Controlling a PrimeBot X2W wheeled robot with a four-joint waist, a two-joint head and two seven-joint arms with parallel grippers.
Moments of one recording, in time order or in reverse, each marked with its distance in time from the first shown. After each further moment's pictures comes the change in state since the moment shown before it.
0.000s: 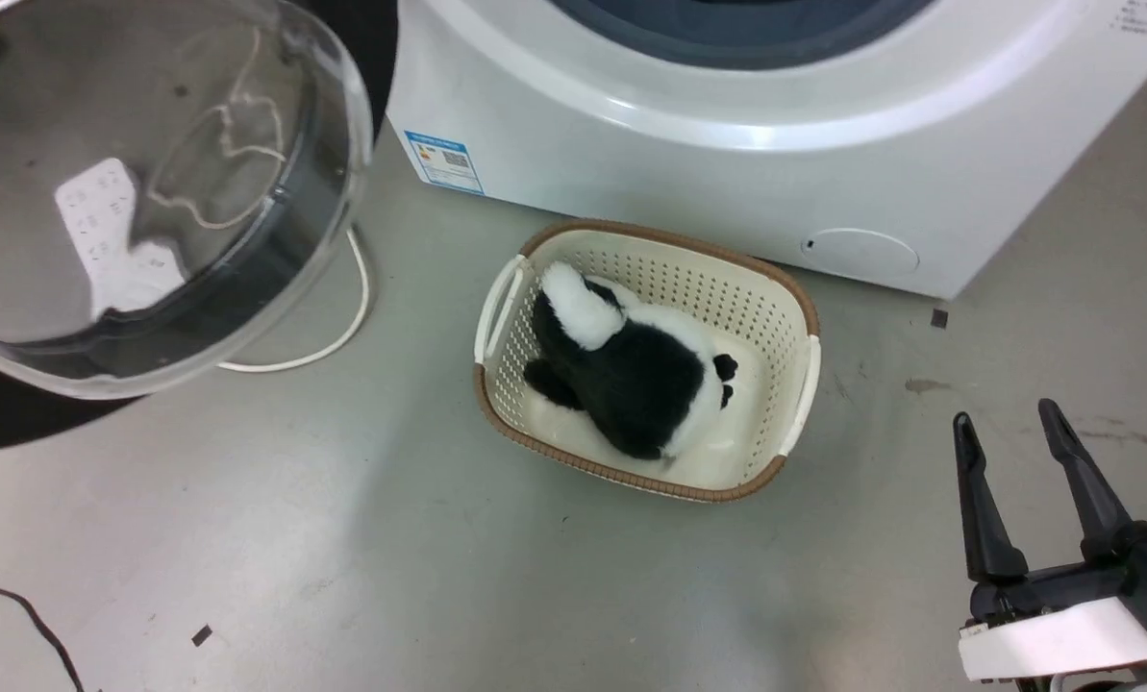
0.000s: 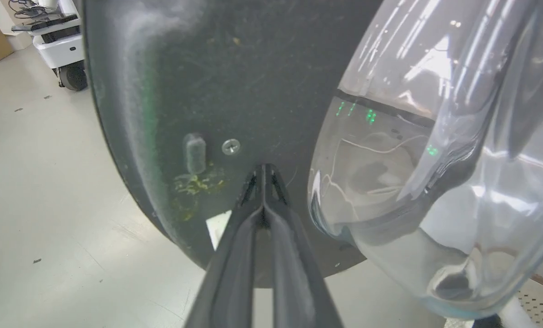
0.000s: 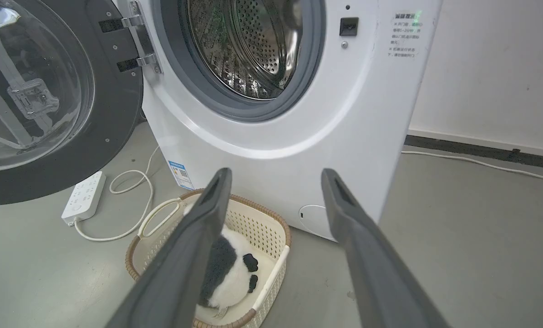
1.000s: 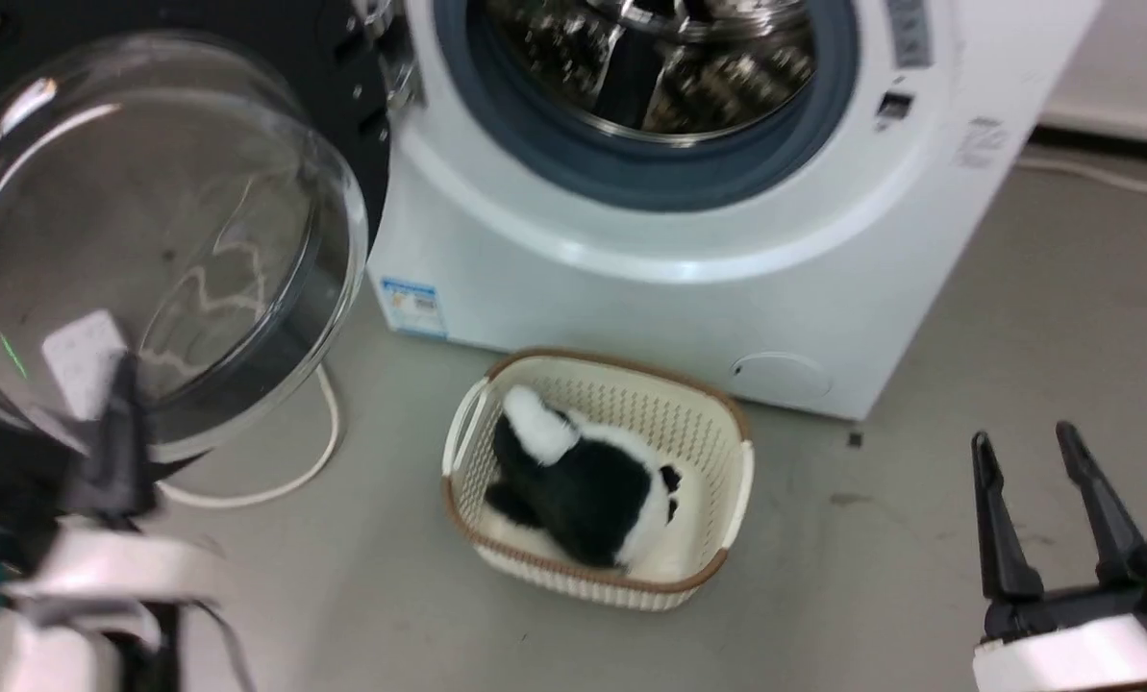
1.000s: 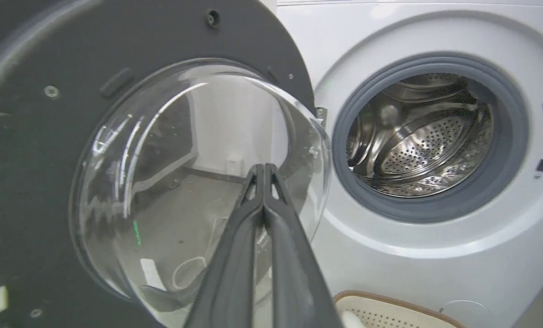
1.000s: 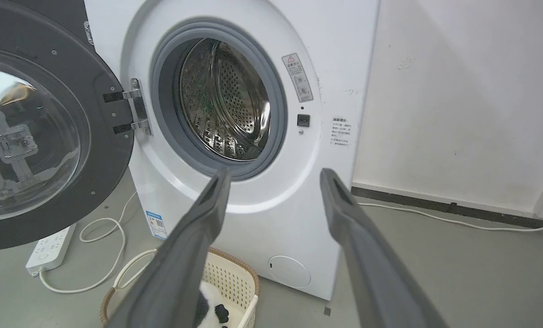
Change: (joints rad) left arm 0.137 -0.246 -0.094 -0.309 0.269 -0.135 -0.117; right arm 0.020 0.034 -0.064 0.011 -0.018 0.000 0.000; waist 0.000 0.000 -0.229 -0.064
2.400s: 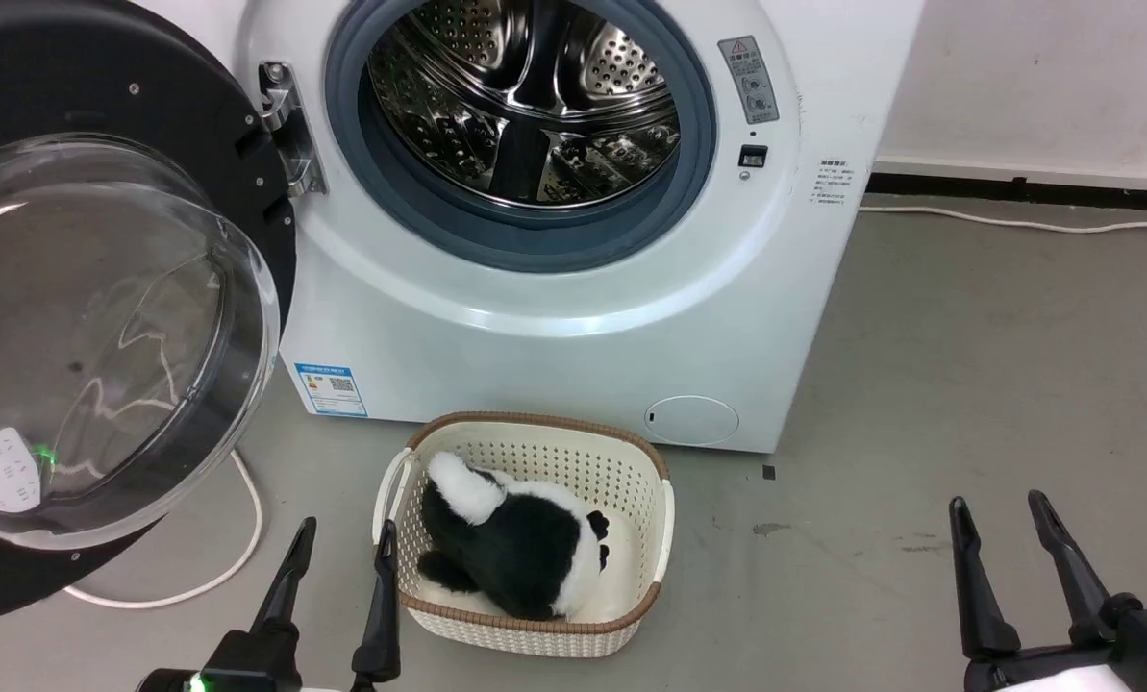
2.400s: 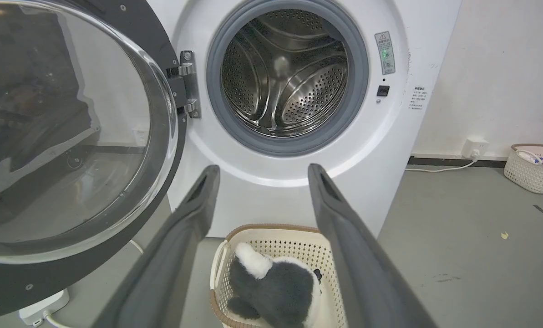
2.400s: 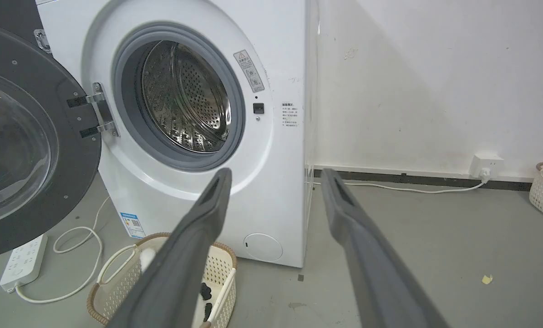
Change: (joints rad) left arm 0.277 -0.192 -0.213 -0.104 0.198 0.079 0.000; right arm 0.088 0.005 0.035 0.040 0.046 0.000 0.000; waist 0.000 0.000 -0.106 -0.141
